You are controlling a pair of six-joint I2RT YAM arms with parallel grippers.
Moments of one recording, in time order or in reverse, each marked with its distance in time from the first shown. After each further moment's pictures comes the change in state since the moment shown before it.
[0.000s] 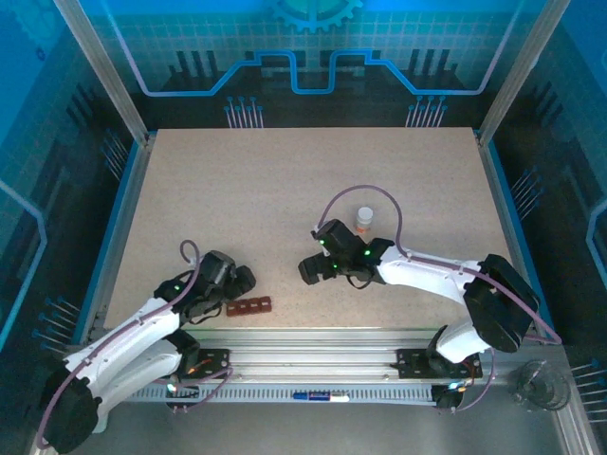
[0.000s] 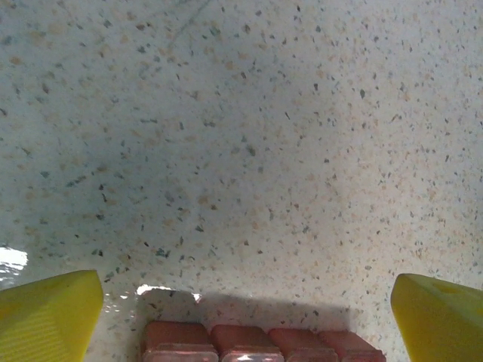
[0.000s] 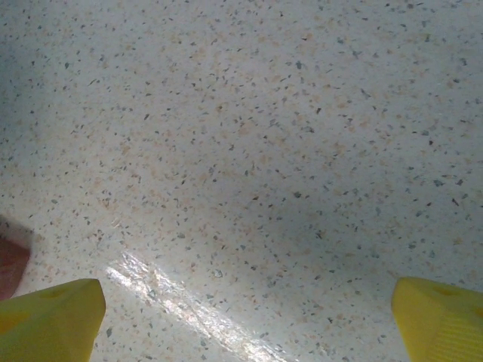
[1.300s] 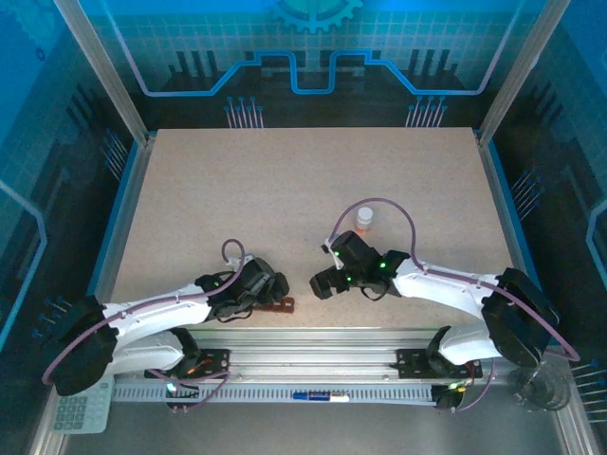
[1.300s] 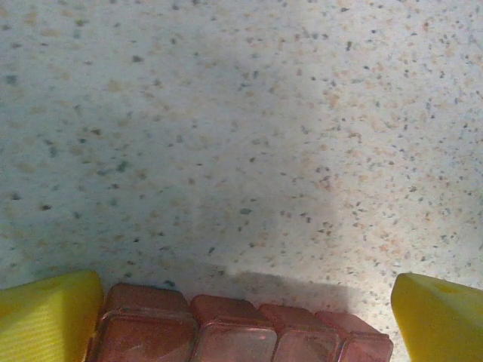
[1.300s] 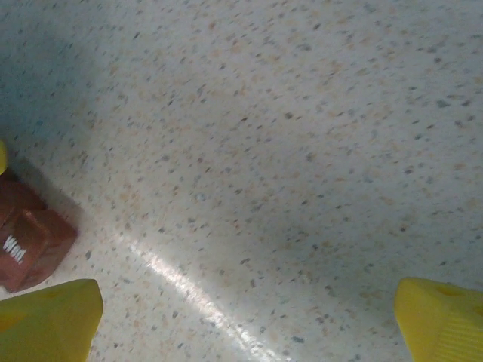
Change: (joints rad) left arm -0.312 0.329 0.068 0.254 -0.053 -0.144; right arm 0.008 -0.131 -0.166 0.024 -0.080 -0.062
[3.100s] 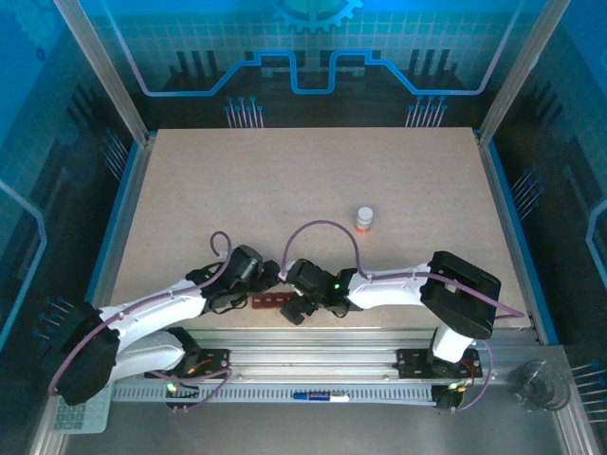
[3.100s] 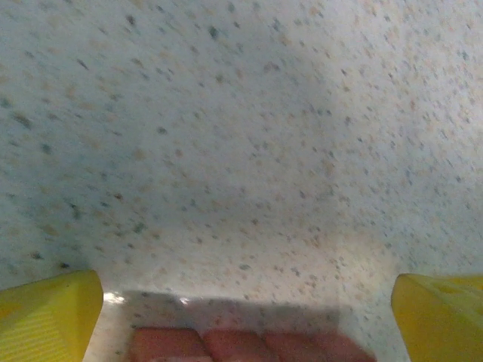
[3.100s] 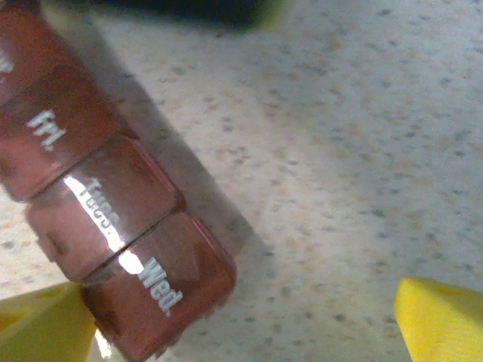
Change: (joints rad) left arm 0.164 -0.026 -0.010 0.049 0.112 0.026; right arm 0.246 0.323 0.121 0.162 0.160 -0.142
